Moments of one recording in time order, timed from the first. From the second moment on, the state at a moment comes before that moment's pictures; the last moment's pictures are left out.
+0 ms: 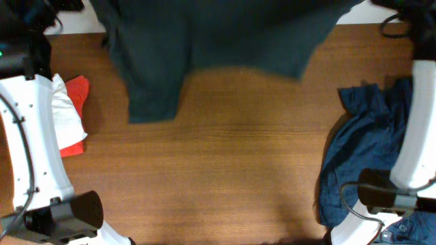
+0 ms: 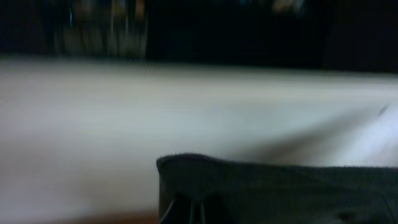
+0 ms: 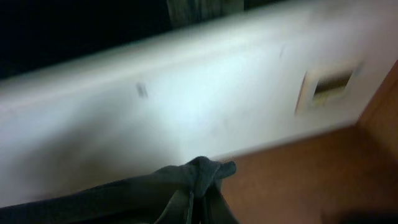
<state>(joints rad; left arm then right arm) 0.20 1.83 2.18 -0.49 0.42 -0.08 -0.14 1.92 2.60 -1.05 -0.02 0.18</state>
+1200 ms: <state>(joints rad) 0.06 2.17 1.75 -1.32 0.45 0.16 -0.24 2.01 1.63 -1.42 0.21 0.21</state>
